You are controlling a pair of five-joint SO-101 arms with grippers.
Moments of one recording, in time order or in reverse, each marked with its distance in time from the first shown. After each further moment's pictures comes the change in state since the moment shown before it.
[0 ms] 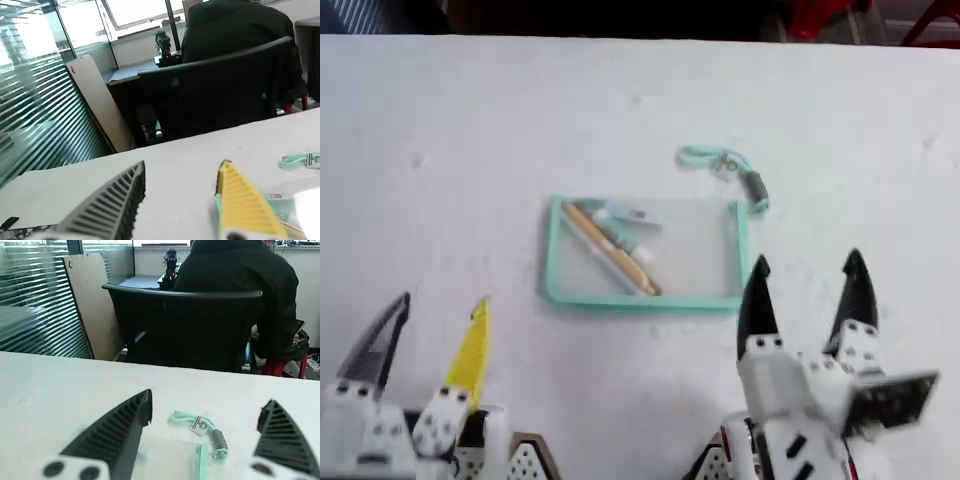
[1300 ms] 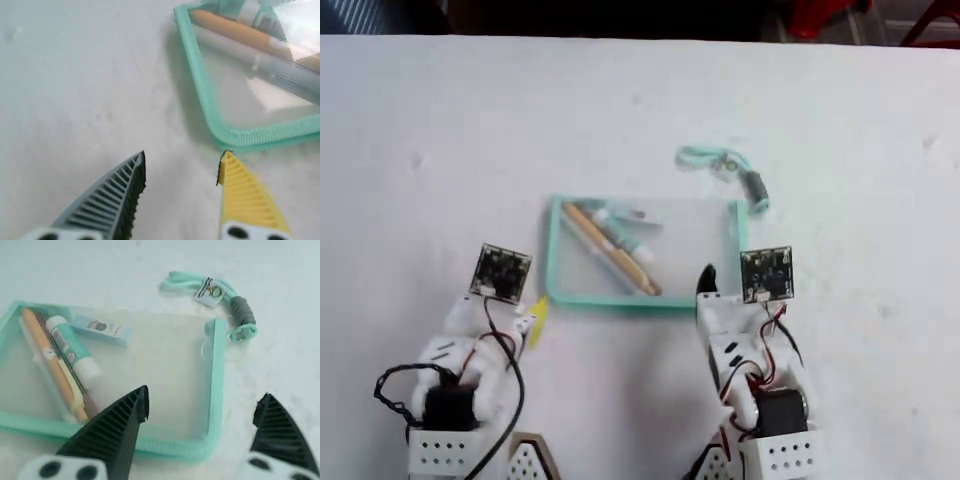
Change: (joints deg) left arm -0.1 1.0 63.3 -22.9 0.0; right arm 0.0 0.4 47.8 -19.5 0.0
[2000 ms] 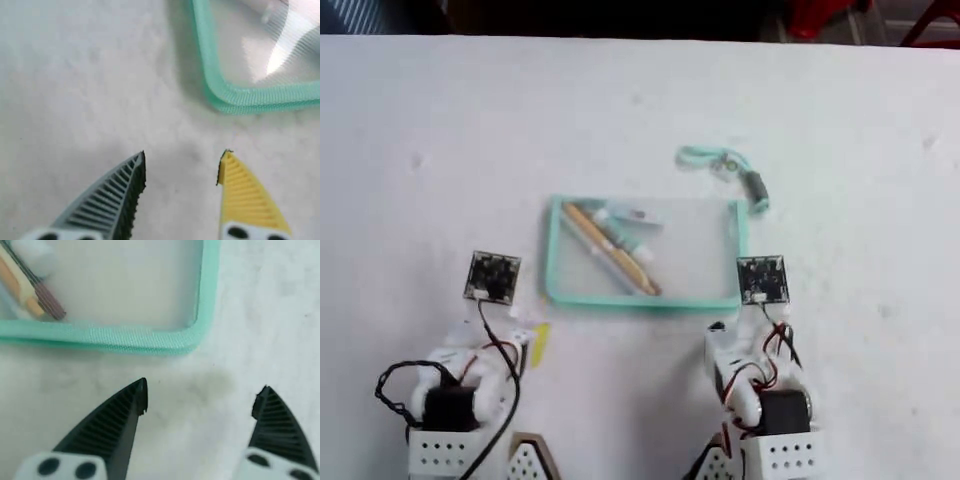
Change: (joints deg) left arm 0.0 -0.4 0.0 11.0 8.3; right arm 3.3 0.0 0.0 22.2 0.0
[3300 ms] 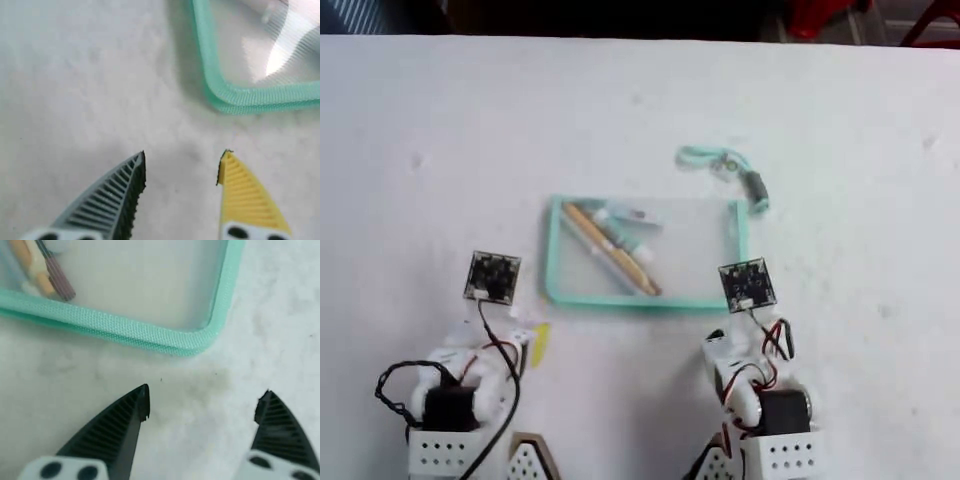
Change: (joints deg) left arm 0.0 0.0 0.0 0.0 0.0; right arm -0.3 0.0 0.0 0.8 10.0
